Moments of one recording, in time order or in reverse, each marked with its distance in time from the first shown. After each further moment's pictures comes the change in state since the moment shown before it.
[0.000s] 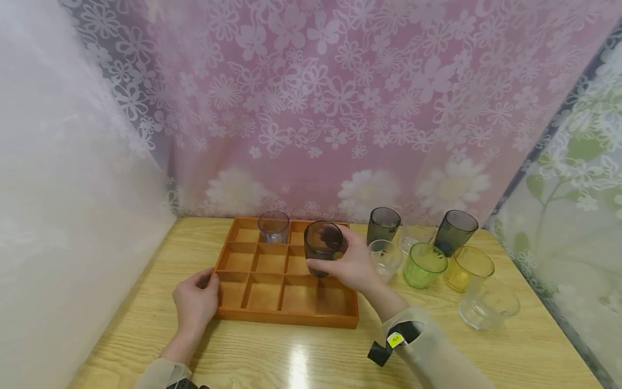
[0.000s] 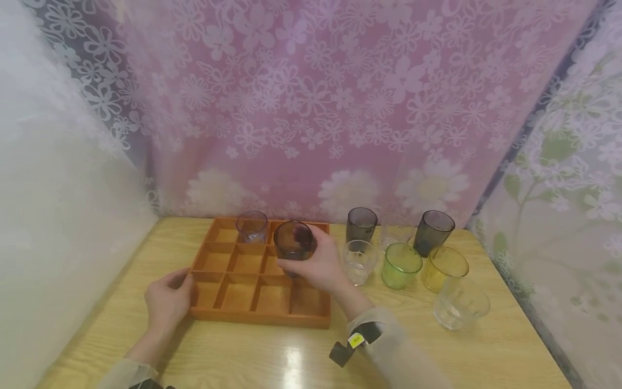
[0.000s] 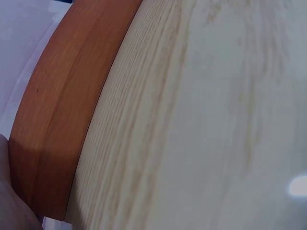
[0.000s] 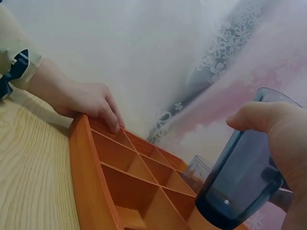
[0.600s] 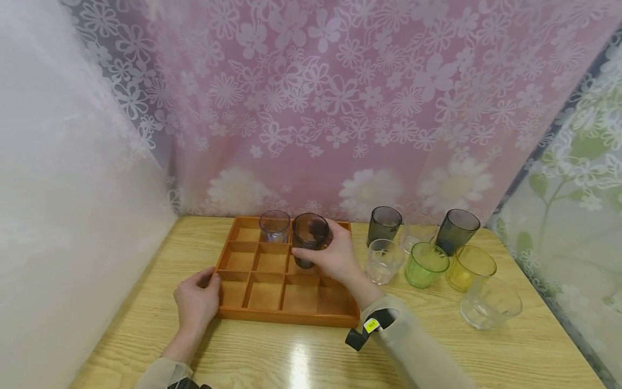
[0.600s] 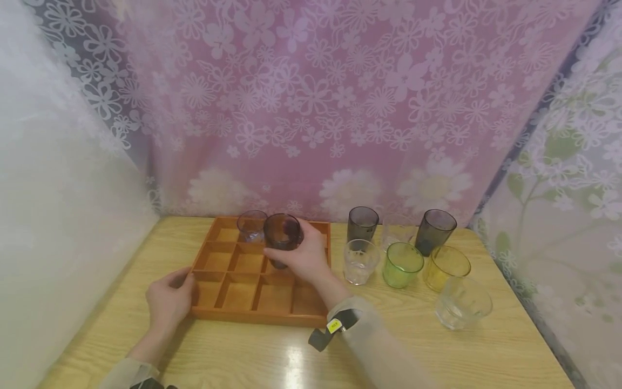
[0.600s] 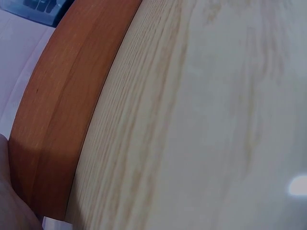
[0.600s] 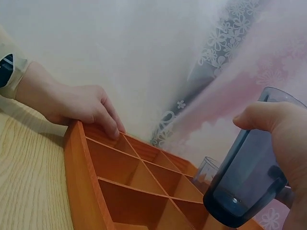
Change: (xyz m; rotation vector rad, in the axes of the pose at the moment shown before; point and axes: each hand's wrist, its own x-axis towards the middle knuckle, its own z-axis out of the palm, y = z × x) left_hand 0.000 -0.003 0.001 0.019 0.014 0.011; right_hand 0.025 0.013 0.034 0.007 0.080 -0.001
